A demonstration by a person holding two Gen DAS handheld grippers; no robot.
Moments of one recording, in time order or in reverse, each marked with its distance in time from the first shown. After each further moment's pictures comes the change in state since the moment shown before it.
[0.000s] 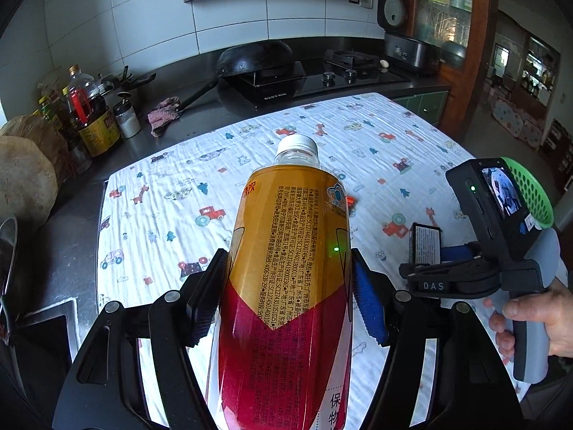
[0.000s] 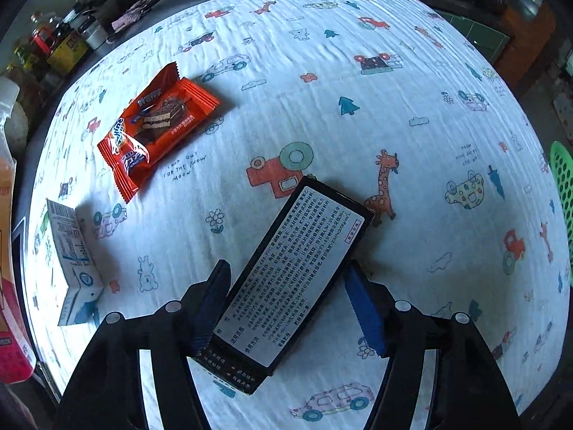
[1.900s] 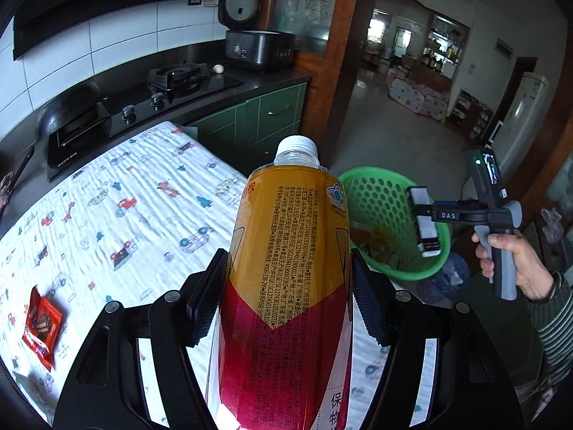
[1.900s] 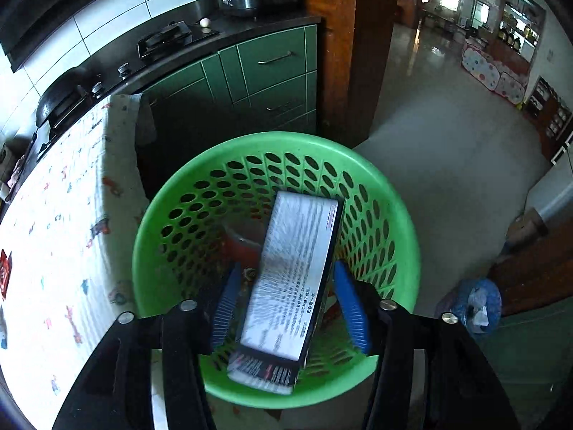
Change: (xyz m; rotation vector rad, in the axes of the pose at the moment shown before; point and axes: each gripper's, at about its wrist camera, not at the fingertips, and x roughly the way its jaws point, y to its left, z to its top) left arm 0.057 -0.347 0.092 0.201 0.005 -0.404; right arm -0.077 -0.534 -0.038 0.323 -0.272 -0.143
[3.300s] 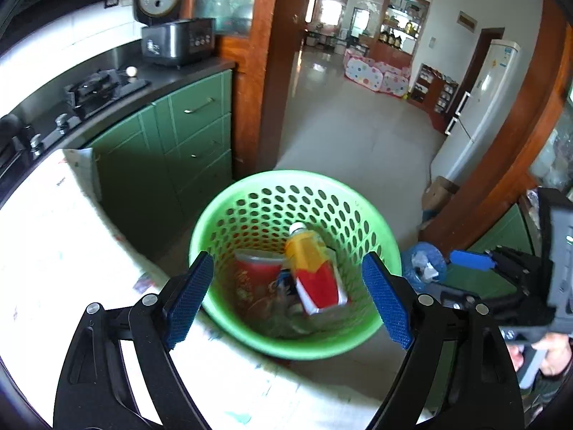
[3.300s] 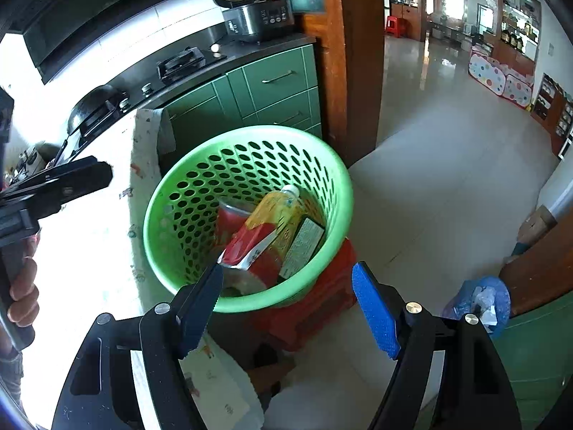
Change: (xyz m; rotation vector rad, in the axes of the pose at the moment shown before) left arm 0.113 -0.150 0.043 0.104 0.044 -0.116; right arm -0.073 -0.055 -0.078 0.005 -0.095 0.107
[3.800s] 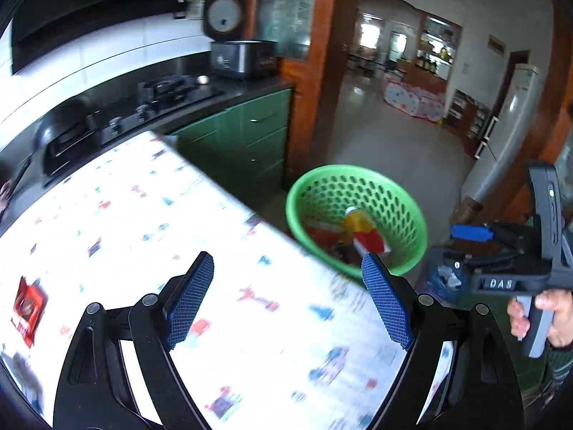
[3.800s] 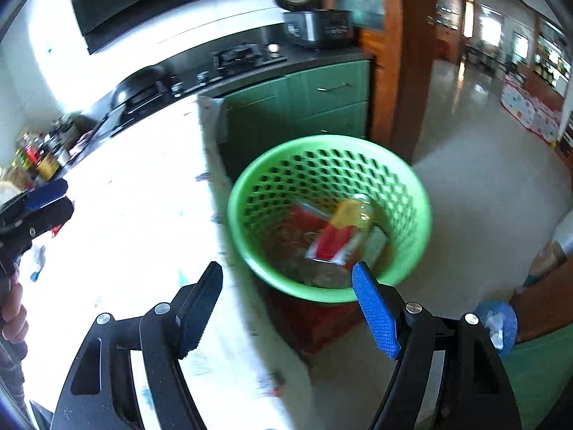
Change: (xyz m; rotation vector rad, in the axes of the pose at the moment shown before) left arm -0.126 0.062 -0.081 -0.084 -0.089 0.162; right arm -0.029 0.101 -0.011 -0.145 -0.019 0.088
